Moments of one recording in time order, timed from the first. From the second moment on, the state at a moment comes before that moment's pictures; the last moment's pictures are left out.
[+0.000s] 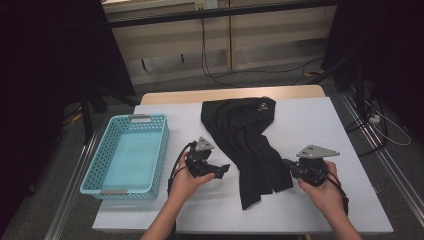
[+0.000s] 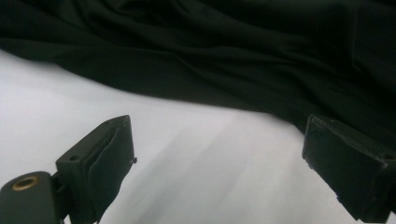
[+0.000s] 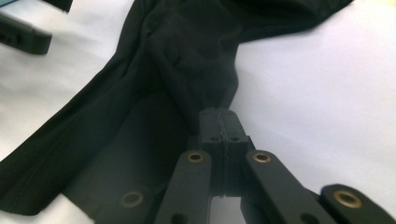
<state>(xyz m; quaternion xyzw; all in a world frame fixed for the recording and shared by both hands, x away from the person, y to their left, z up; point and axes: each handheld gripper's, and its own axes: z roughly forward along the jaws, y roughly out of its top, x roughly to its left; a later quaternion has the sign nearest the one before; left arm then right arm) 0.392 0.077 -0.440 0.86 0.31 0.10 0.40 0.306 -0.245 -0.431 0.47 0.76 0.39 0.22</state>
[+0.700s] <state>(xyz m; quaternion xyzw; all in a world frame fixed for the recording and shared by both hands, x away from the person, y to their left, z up) 0.371 0.037 -0.451 0.87 0.27 0.08 0.40 0.309 -0.244 -0.443 0.47 0.76 0.39 0.22</state>
